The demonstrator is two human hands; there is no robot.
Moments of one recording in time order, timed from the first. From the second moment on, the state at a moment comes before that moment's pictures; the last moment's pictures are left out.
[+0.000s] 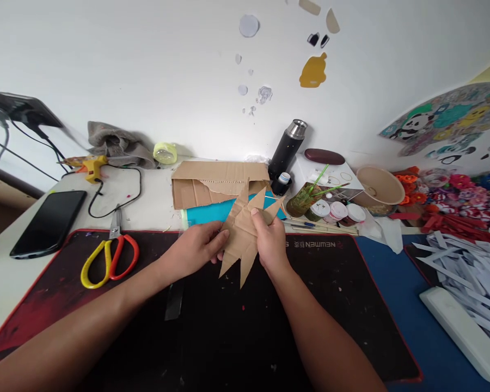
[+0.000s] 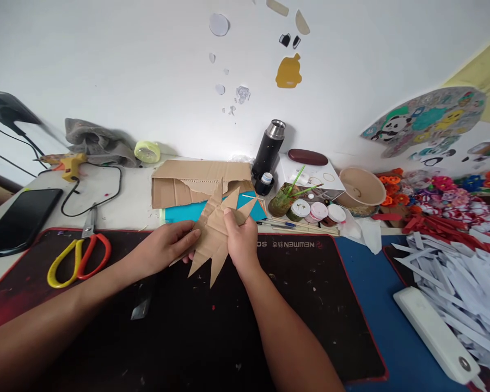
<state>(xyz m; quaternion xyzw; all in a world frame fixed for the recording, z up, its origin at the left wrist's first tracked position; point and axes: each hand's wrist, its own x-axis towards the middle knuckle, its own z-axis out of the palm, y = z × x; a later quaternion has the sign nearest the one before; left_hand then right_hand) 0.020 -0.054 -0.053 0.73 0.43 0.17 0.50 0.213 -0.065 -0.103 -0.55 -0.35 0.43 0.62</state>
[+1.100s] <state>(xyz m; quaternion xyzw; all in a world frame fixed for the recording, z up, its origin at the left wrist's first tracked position) 0.017 -0.050 -0.049 0.75 0.47 0.18 0.42 0.198 -0.074 -0.085 -0.58 -0.43 0.39 0.57</state>
